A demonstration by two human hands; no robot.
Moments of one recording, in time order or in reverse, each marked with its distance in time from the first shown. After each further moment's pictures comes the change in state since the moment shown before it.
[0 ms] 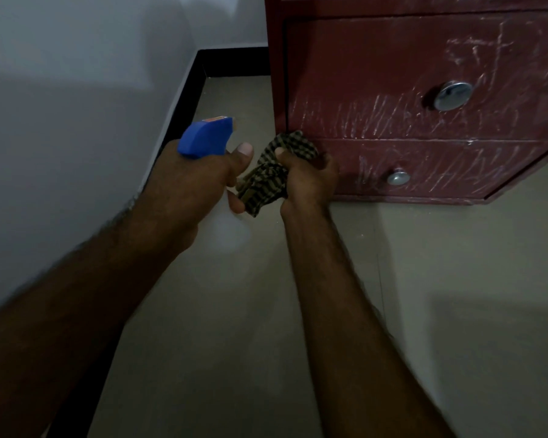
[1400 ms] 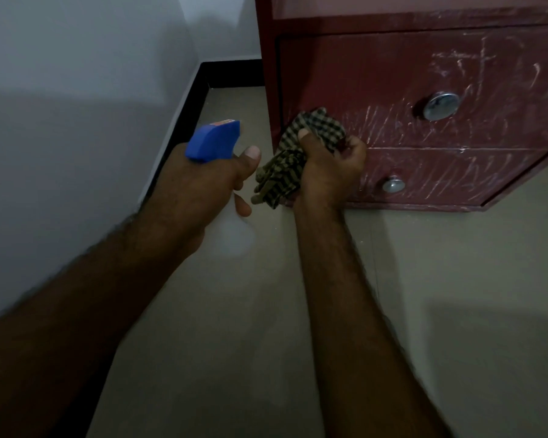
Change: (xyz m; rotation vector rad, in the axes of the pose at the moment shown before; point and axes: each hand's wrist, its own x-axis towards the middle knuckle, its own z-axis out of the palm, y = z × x) left_hand -0.011 0.014 0.013 -0.004 0.012 0.038; right_hand -0.002 -0.039 -0.012 -0.009 0.050 -0.168
